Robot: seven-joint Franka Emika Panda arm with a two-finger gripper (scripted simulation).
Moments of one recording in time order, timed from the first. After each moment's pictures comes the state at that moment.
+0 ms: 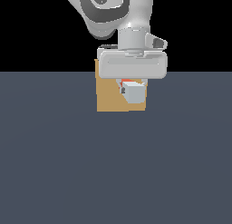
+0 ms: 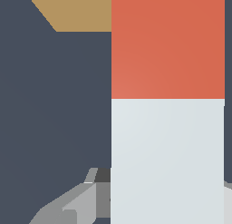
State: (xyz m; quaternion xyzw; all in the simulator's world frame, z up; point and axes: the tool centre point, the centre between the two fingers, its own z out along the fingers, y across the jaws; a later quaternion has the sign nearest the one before) arm 0.049 0.067 0.136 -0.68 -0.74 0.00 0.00
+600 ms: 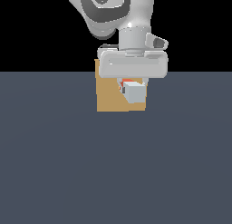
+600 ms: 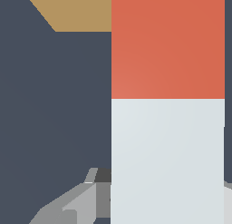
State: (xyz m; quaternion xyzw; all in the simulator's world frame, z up) arm 0.050 0.067 0.137 -0.68 -0.73 0.00 0.00
